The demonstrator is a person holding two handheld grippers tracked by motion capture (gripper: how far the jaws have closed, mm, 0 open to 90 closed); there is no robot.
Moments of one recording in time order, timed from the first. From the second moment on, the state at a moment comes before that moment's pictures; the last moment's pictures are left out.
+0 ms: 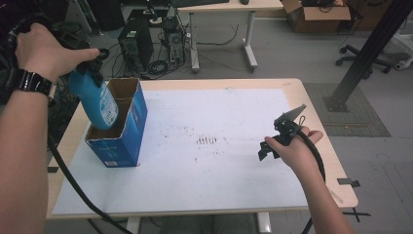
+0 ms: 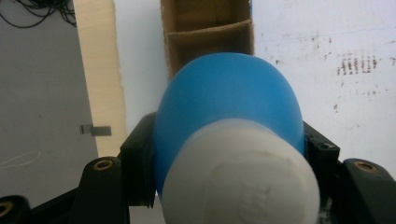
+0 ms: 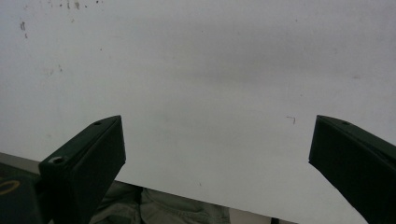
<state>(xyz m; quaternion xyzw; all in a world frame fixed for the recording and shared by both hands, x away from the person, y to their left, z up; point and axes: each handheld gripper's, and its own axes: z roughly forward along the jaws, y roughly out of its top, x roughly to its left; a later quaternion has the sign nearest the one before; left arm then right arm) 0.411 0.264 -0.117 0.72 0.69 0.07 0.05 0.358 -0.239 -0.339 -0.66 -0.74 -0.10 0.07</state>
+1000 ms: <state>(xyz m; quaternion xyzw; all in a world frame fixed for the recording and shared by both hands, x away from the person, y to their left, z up) 0.423 0.267 -0.210 0.73 0.68 0.02 0.02 0.360 -0.233 -0.356 -0.66 -0.74 -0.09 0.09</state>
